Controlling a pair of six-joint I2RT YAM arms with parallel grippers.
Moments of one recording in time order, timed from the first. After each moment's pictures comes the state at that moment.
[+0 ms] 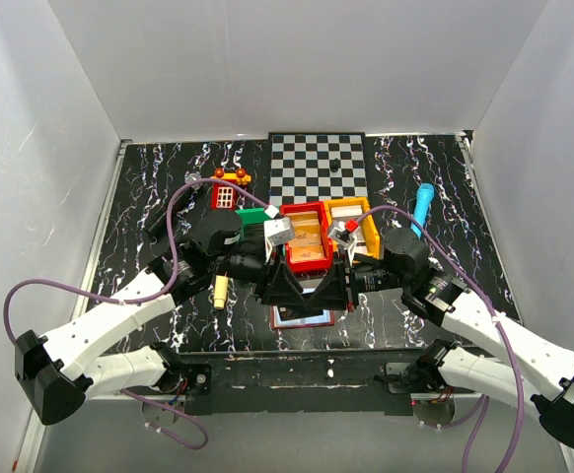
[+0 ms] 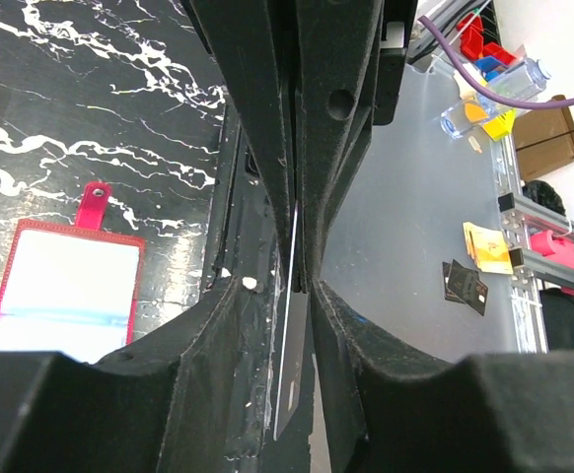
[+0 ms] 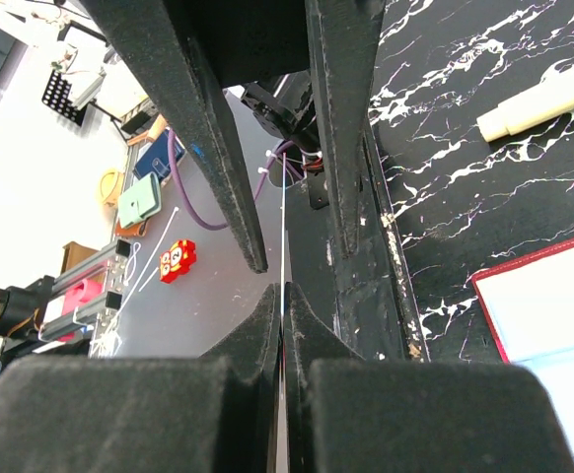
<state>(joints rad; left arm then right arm) -0.82 1.07 0.95 -0.31 0.80 -0.19 0.81 0.88 0.67 -0.01 -0.86 0.49</state>
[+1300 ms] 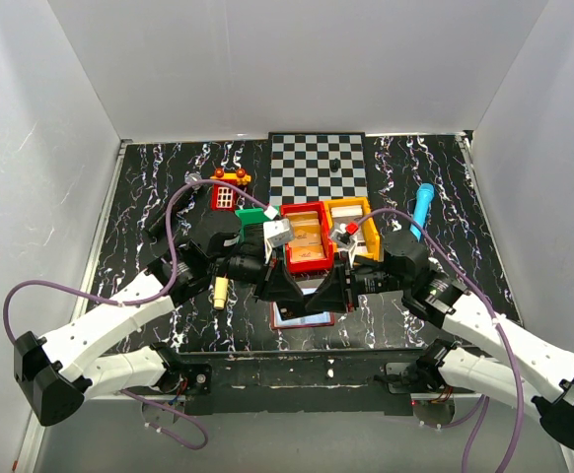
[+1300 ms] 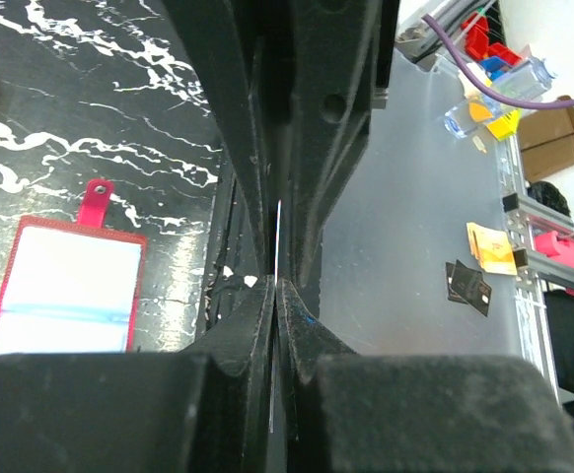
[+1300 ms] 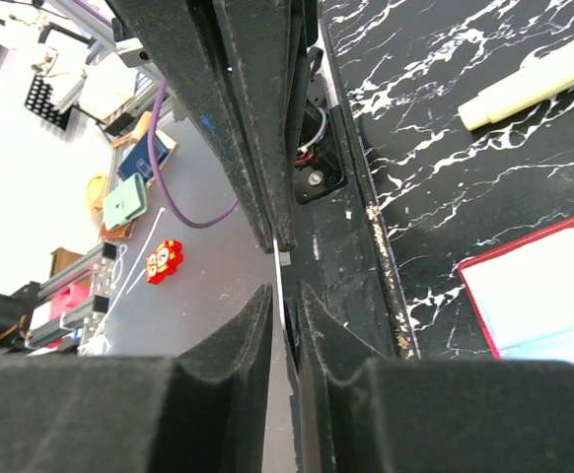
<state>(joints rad) -0.82 1.06 0.94 -0.31 0.79 -0.18 0.81 0.87 0.64 -0.01 -0.84 0.49</state>
